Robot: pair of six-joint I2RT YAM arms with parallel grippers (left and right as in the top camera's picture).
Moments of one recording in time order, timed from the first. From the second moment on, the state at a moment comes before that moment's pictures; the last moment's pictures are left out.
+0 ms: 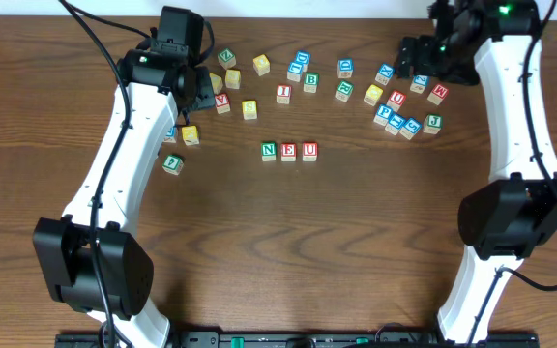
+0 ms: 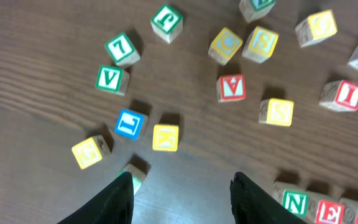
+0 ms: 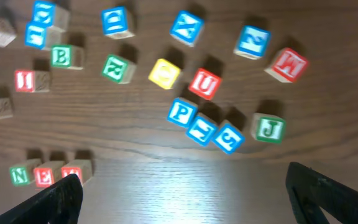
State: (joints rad) left arm -0.19 1.82 1.70 -0.99 -0.19 -0.38; right arm 0.04 2.13 2.24 -1.31 -0.13 0.10
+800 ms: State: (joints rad) left arm -0.11 1.82 1.70 -0.98 -0.19 -0.46; right arm 0.13 2.13 2.24 -1.25 -0.24 0.09
